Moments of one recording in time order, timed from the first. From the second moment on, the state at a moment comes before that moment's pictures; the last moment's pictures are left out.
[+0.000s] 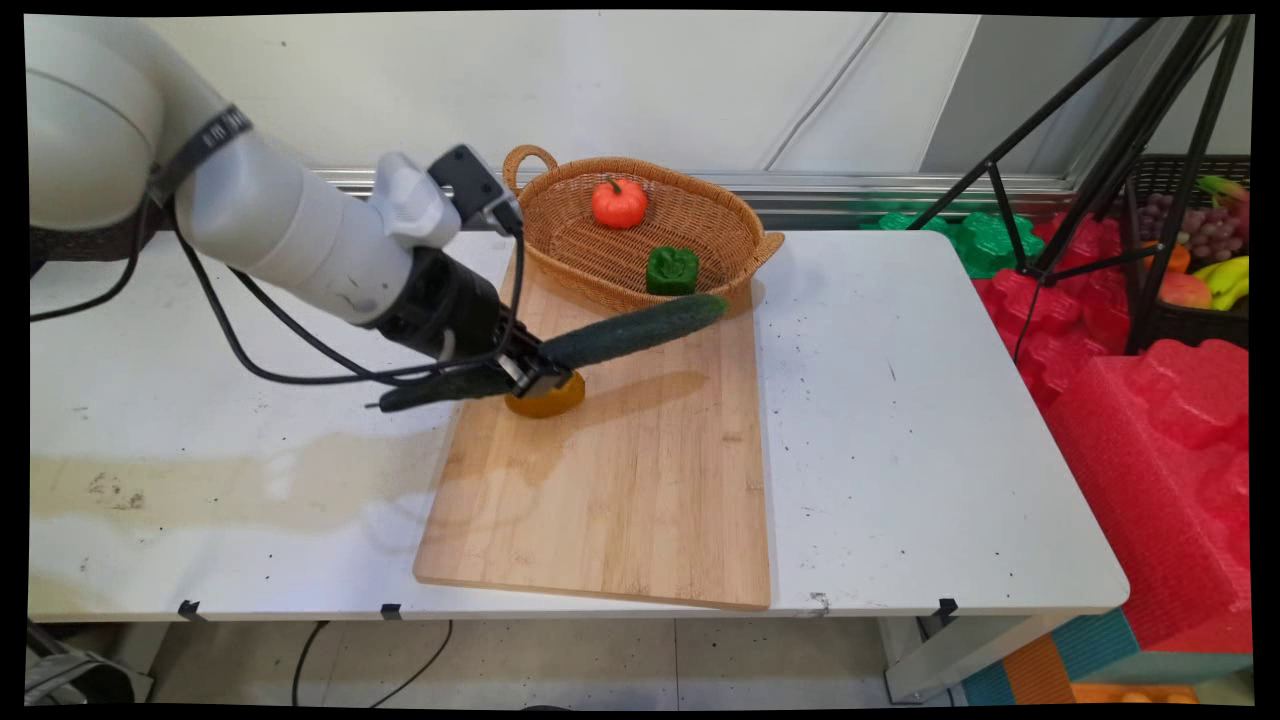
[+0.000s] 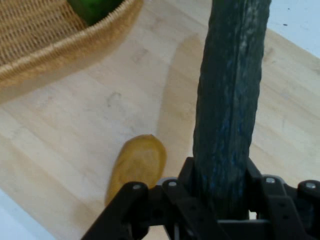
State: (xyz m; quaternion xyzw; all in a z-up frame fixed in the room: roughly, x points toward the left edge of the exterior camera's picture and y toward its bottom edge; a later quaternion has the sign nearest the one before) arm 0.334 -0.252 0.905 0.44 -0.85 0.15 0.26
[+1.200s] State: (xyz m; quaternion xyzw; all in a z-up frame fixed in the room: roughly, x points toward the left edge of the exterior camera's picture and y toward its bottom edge) arm 0.292 -0.270 0.800 0.44 -0.86 0.09 0.24
